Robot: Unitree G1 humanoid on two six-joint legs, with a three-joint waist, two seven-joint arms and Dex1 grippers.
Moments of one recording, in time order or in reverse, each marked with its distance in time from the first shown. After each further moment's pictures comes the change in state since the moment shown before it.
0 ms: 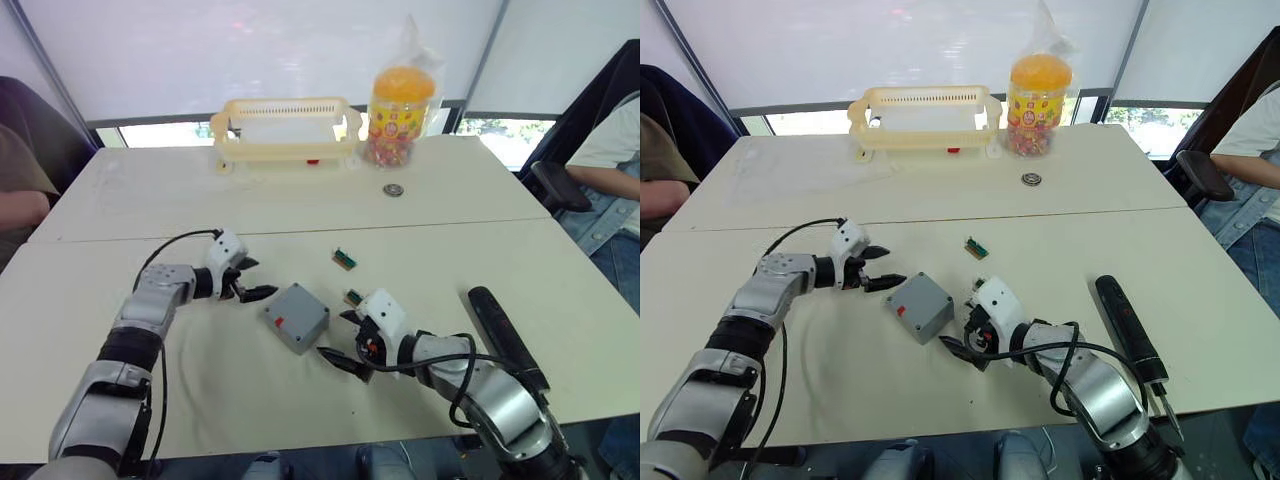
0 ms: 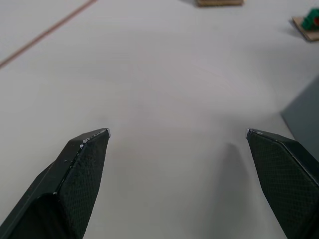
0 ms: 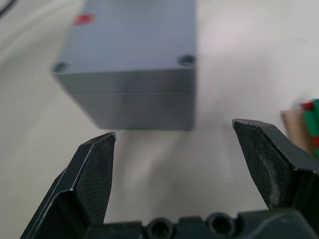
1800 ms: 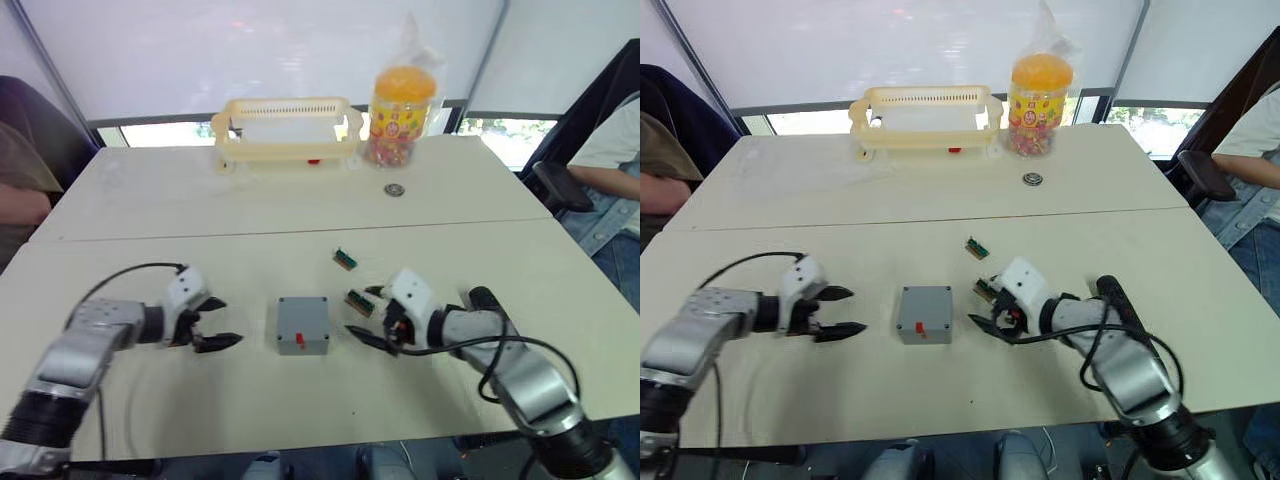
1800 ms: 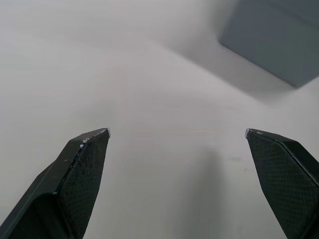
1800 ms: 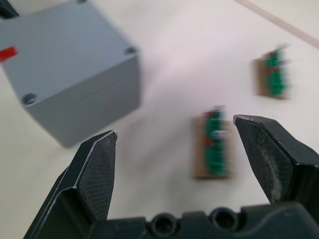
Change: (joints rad) left arm 0.378 0.347 0.237 -0.617 -0.220 0.398 -0.100; right arm -0.058 -0.193 -0.227 -0.040 0.036 -0.049 0.185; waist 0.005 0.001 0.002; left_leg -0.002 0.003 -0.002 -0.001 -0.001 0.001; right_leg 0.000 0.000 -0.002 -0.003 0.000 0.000
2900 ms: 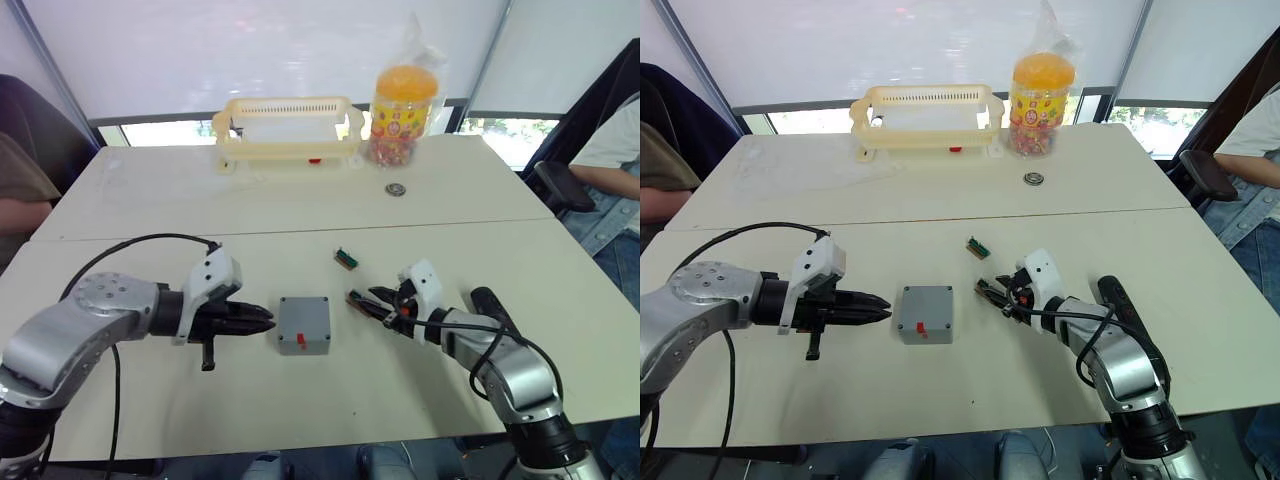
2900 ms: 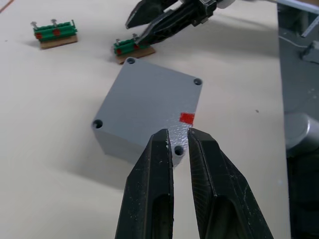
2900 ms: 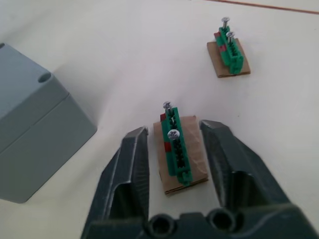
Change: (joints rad) left arm -0.062 0.056 -0.092 -0.447 -0.259 0.232 0.128; right arm 0.011 0.201 0.004 0.280 0.052 -0.100 -0.145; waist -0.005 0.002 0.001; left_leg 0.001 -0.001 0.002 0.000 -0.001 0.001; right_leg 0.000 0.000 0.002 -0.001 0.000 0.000
